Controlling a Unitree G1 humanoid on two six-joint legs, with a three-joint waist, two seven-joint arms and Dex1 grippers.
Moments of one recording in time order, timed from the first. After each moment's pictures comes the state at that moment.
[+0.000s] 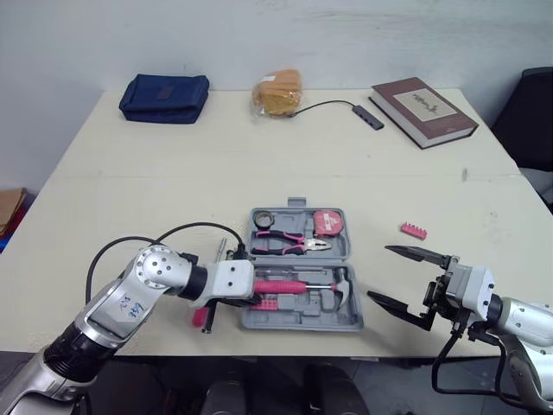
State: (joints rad) left arm -0.30 0.76 -0.31 -0.33 -0.16 0.41 -1.07; right arm 0.16 -0.70 -0.22 -0.23 0.44 -0.24 1.06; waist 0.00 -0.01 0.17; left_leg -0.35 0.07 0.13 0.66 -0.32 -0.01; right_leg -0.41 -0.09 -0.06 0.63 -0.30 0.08
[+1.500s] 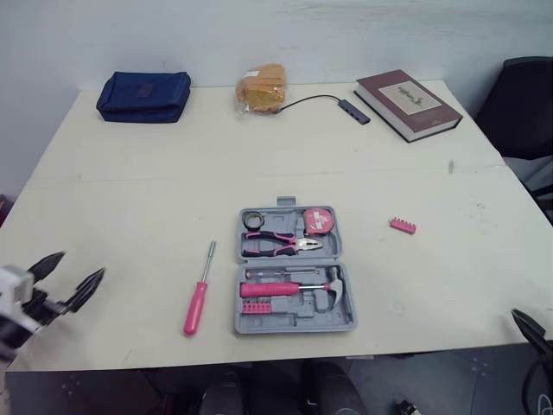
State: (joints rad) left arm 0.14 0.68 0.60 0.11 -0.52 -0.01 -0.87; right arm 0.18 -0.79 -0.64 0.58 0.44 -0.44 1.04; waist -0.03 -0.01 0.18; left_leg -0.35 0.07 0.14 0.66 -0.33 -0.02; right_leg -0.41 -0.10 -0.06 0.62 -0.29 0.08
